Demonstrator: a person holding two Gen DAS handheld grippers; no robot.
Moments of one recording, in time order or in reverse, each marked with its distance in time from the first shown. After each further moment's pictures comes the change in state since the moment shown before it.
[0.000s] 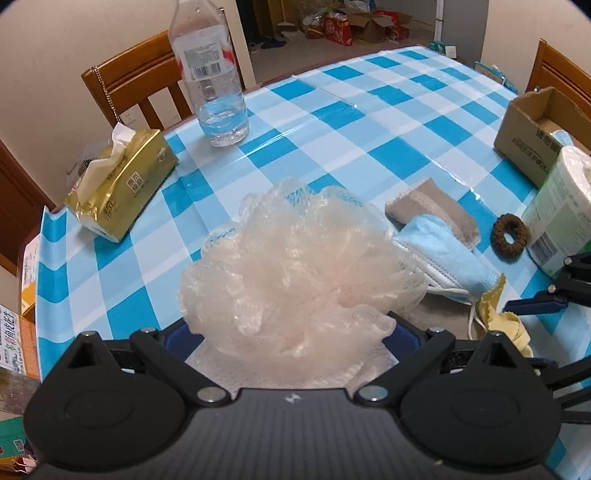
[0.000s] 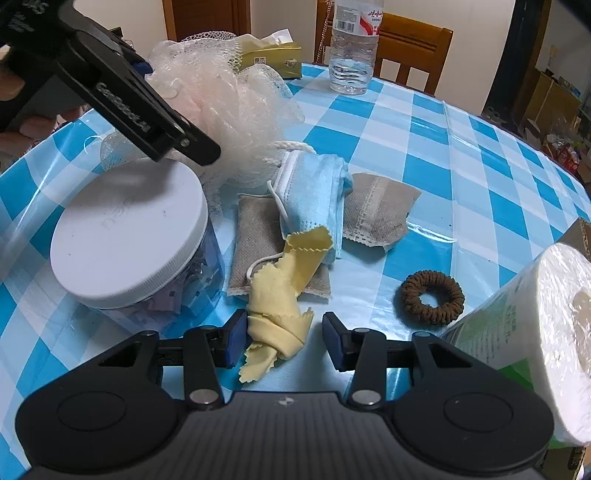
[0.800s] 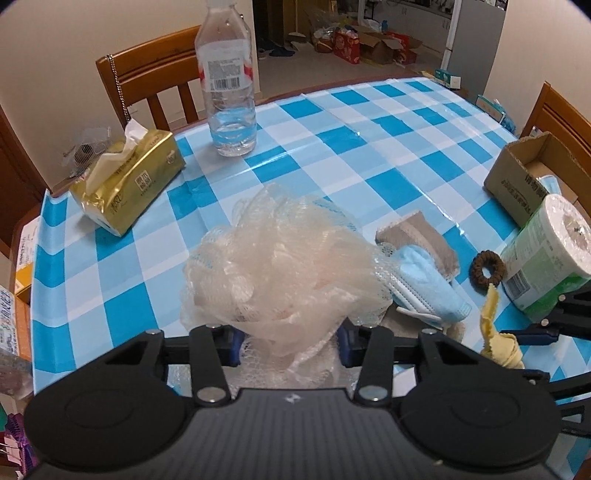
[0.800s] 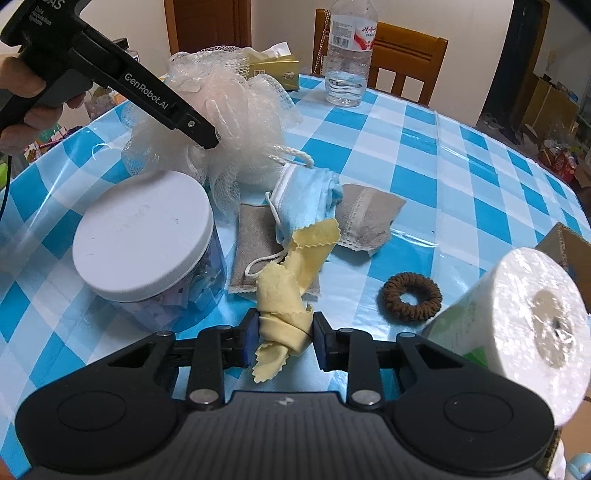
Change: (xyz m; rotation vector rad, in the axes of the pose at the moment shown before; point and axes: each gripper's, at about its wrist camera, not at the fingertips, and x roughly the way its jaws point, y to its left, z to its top) left arm -0.023 0.015 0.004 -0.108 -0.036 -0.061; right arm -0.022 -0.003 -0.001 -0.006 -0.015 -0.006
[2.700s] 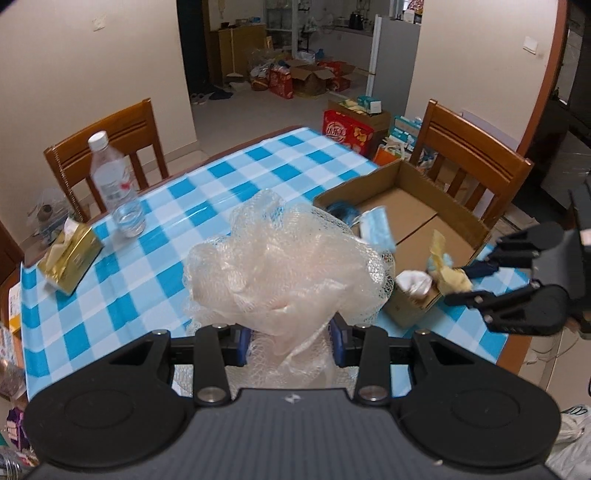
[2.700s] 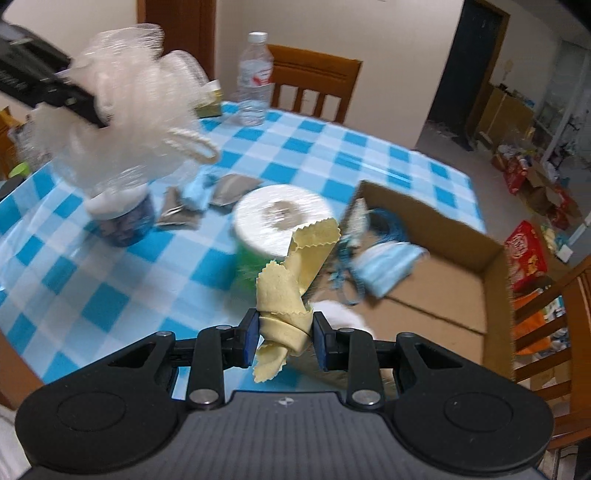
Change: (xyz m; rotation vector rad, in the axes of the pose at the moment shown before) left arm -0.160 -0.179 0.013 0.120 -0.113 -0.115; right arm -0.188 -0.102 -0.090 0.012 -0.047 -0.105
